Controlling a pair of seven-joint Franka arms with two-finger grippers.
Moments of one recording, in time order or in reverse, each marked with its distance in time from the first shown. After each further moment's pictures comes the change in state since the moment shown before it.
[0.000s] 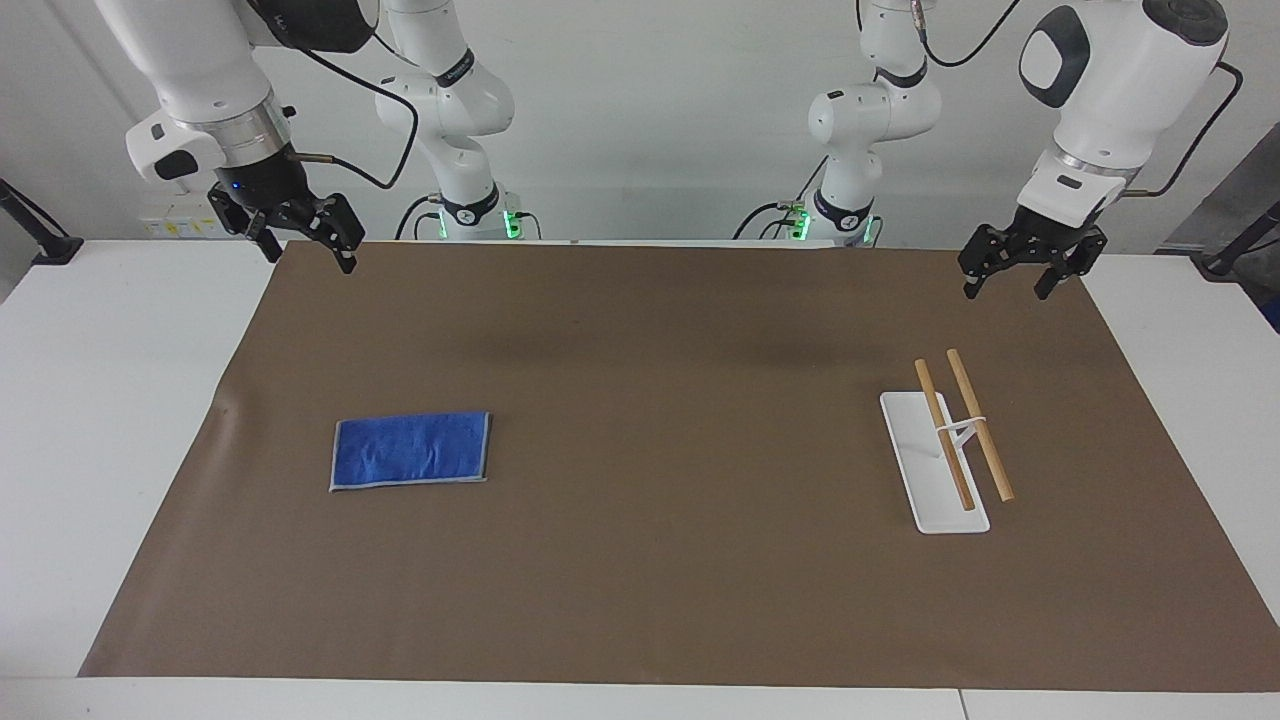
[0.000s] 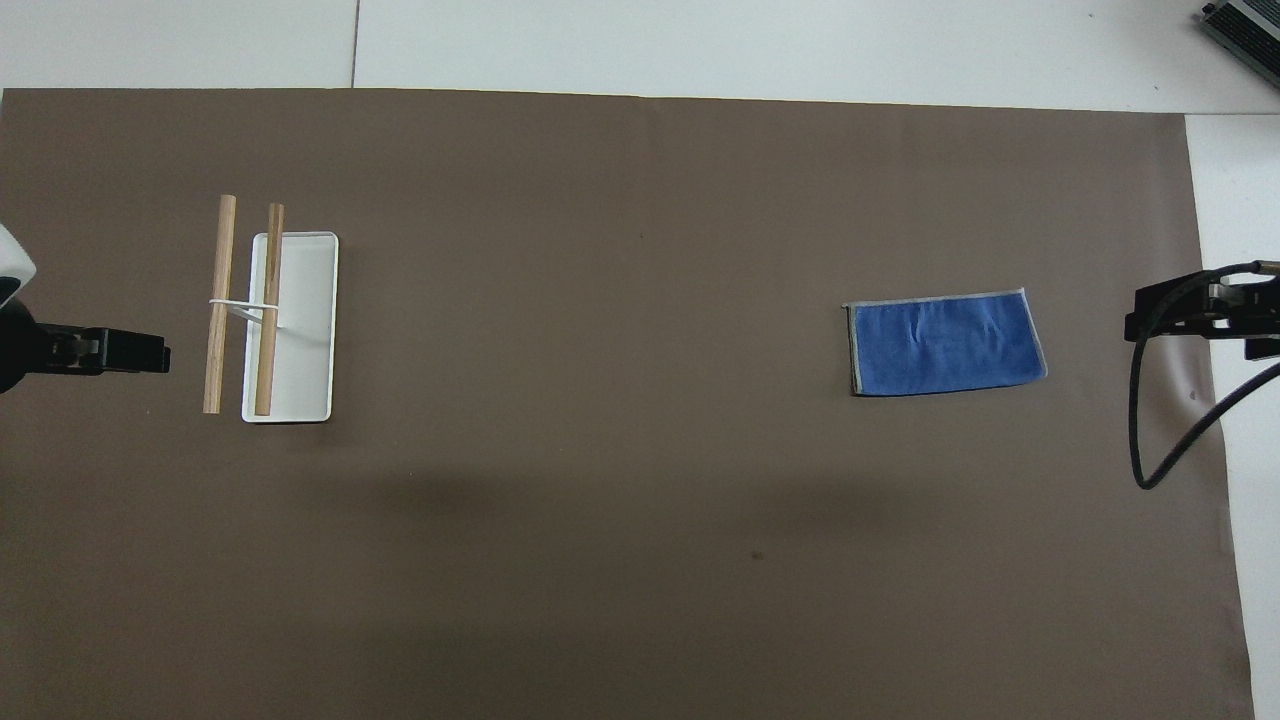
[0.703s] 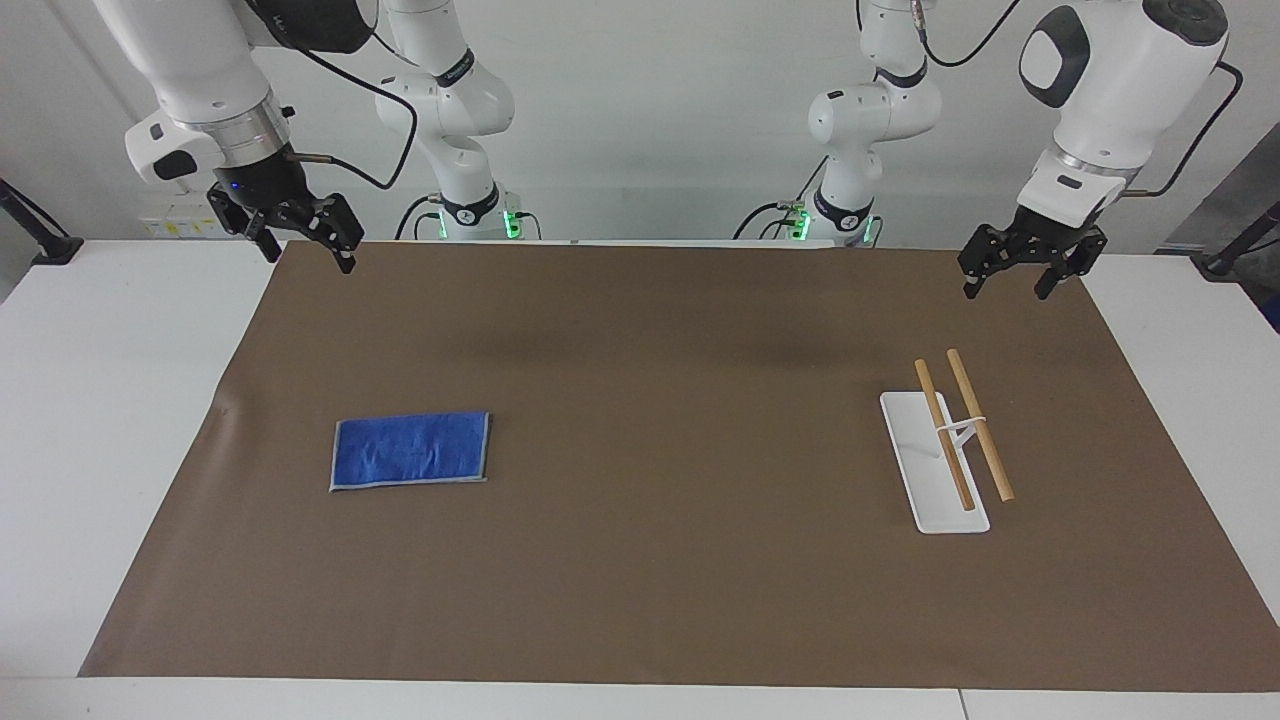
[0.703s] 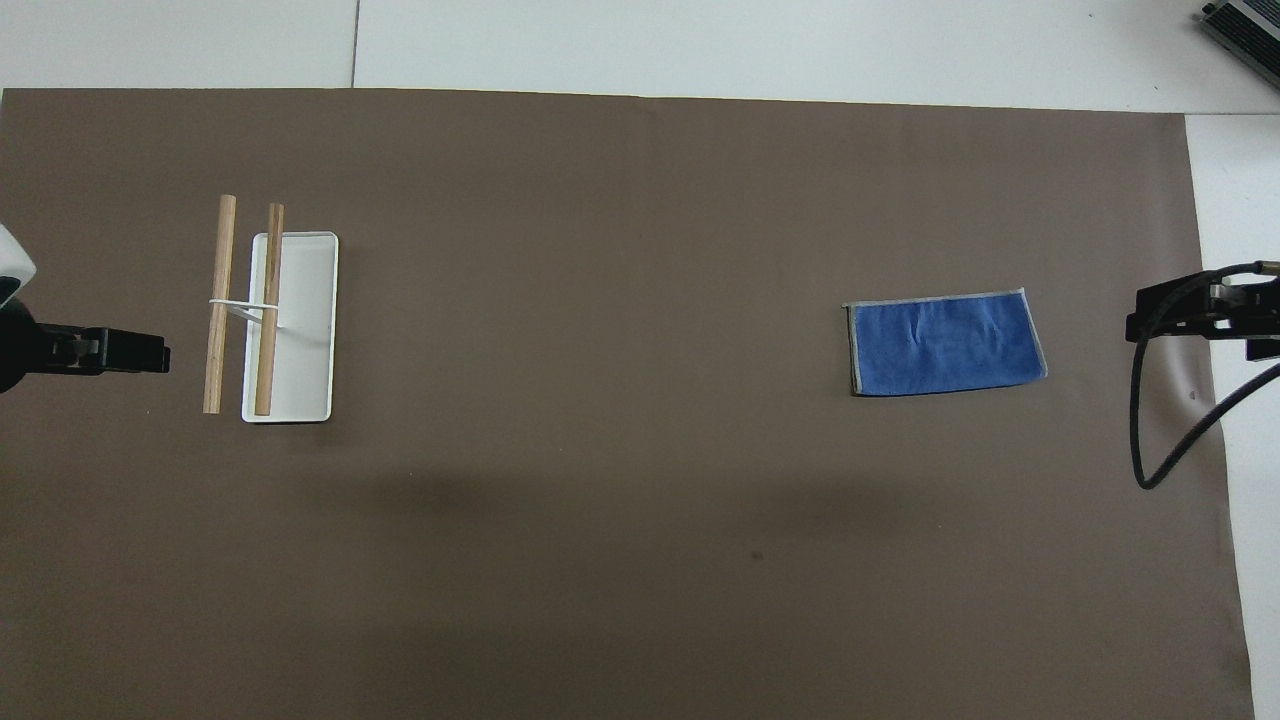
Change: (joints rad) left arm 0.000 0.000 0.000 0.000 0.000 0.000 0.000; right arm -0.001 -0.001 -0.001 -0.001 0.000 0.000 0.000
